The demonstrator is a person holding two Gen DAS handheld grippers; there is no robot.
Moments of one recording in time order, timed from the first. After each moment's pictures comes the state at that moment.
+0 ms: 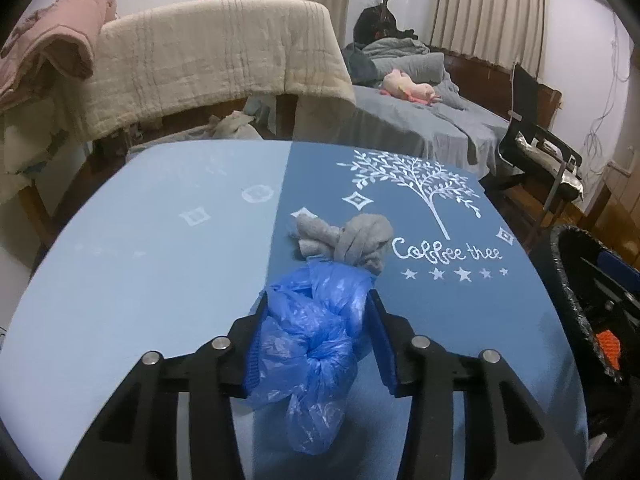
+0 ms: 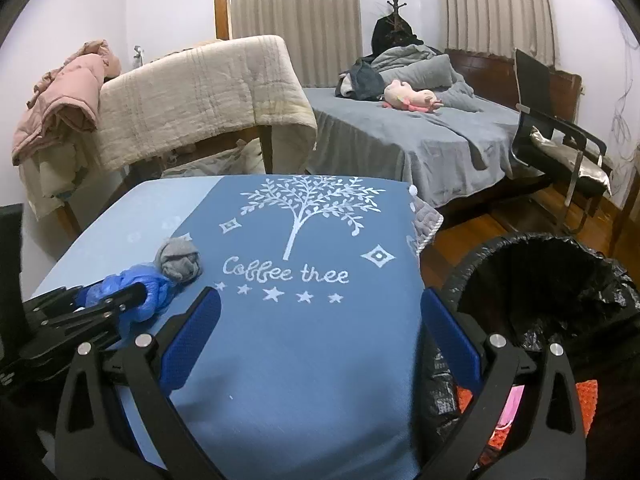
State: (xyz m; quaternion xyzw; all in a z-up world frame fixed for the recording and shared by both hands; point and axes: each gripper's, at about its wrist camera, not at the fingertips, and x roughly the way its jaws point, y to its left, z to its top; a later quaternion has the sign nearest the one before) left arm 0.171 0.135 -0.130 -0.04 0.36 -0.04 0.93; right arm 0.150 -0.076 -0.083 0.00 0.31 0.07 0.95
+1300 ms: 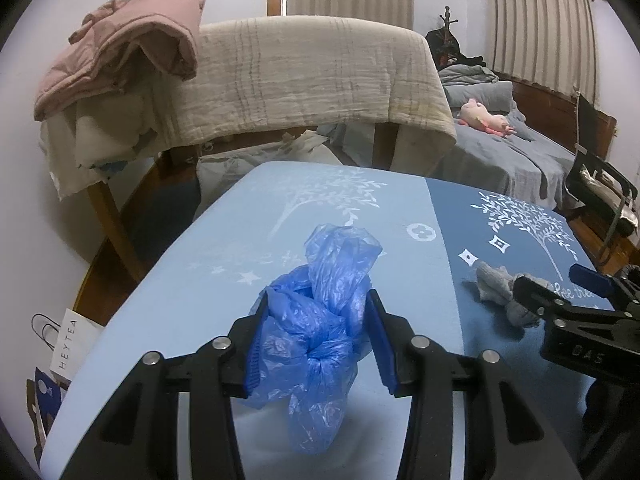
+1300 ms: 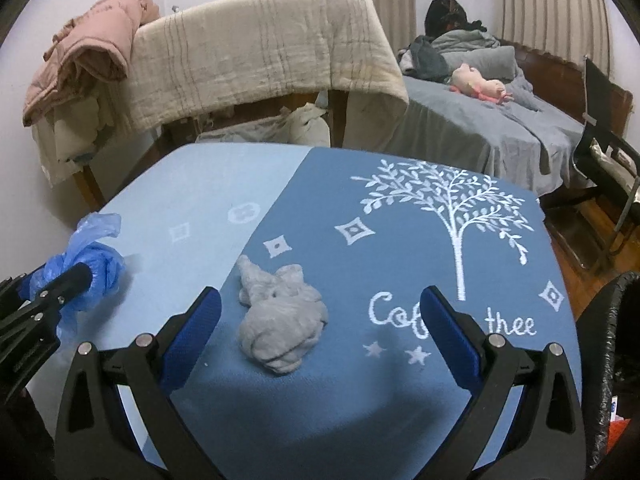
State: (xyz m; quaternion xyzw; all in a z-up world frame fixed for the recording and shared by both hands) left arm 0.171 0.249 -0.124 -0.04 0.33 0.09 0.94; right arm 0.233 0.067 -0.120 -0.04 0.36 0.13 0.92
